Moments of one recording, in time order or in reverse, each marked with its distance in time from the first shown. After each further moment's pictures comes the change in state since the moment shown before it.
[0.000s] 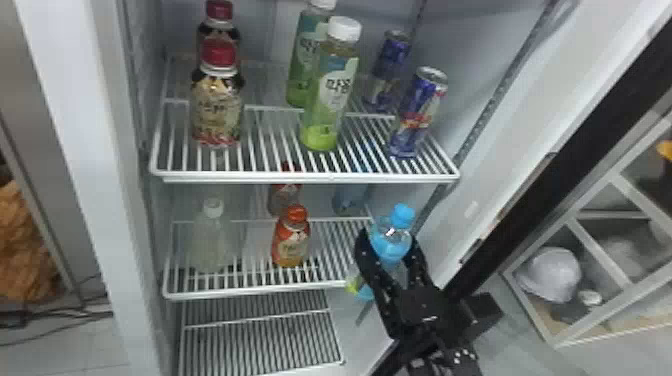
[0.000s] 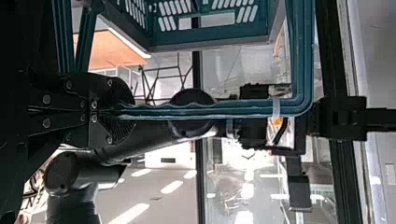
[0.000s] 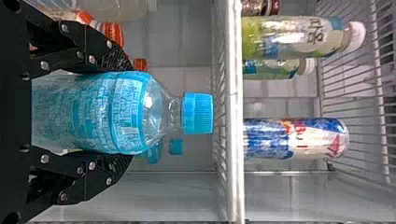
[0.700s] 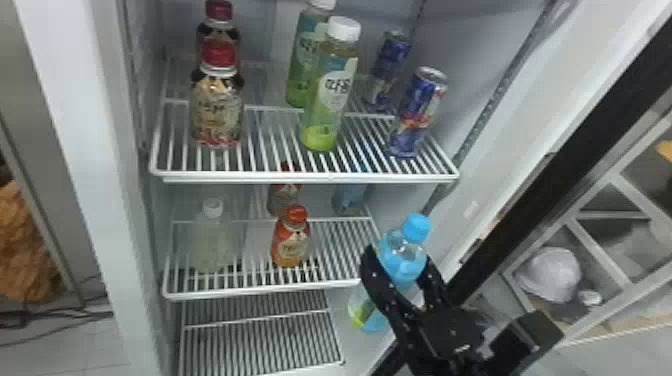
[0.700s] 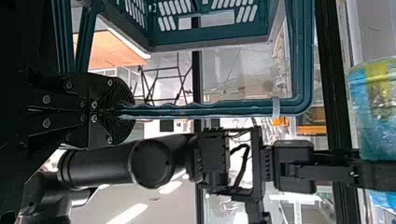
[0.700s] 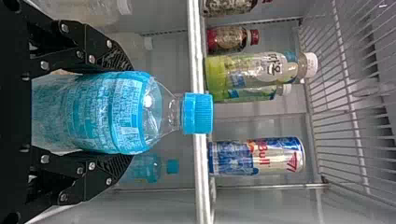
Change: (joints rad) left arm 0.005 -0.001 0.005 0.002 -0.003 0.000 0.000; right arm 0.279 0.000 -0.046 -0.403 -0.069 0.234 0.044
